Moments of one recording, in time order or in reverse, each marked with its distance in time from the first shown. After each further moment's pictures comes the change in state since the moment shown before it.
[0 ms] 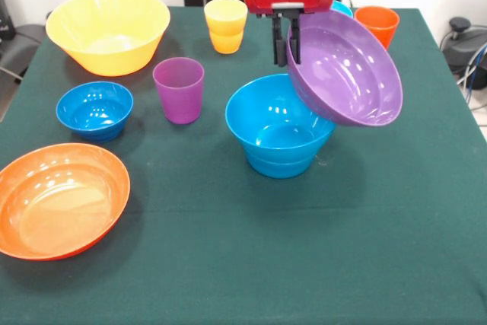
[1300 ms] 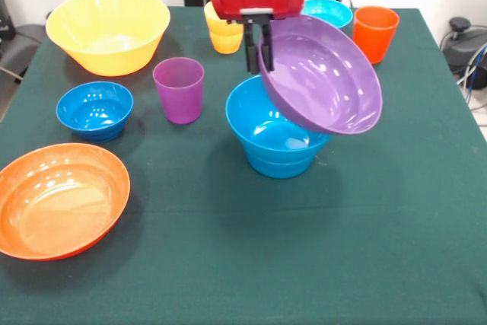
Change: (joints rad) arm -0.109 0.015 0.077 -0.027 -0.032 0.020 0.000
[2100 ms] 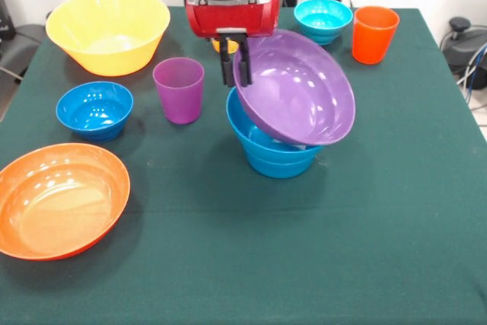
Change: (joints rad) arm -0.037 0.067 0.003 -0.009 -0.069 0.000 0.000
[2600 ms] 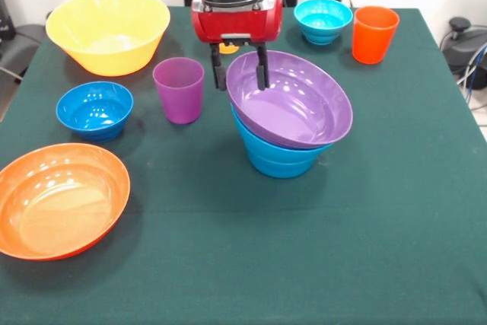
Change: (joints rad) arm -0.003 0.015 0.009 0.000 -0.002 0.000 0.000
